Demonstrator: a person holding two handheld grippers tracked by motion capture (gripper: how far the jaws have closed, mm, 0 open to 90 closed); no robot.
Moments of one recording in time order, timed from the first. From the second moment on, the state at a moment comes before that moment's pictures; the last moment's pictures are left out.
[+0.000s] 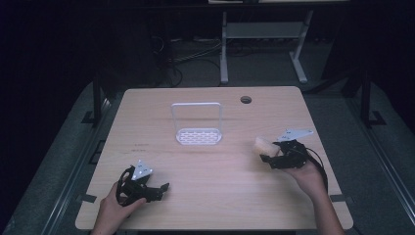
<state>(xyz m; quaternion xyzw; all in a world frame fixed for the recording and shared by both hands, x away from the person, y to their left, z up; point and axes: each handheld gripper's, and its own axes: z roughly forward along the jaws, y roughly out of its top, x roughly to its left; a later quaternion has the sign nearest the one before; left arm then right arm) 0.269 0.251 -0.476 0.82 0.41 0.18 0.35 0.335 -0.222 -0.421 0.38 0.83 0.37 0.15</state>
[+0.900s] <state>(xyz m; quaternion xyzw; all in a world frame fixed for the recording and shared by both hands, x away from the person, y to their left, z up) 0.269 0.251 -0.475 0.82 0.41 0.18 0.35 0.339 -0.181 -0.409 0.34 0.85 0.38 0.15</state>
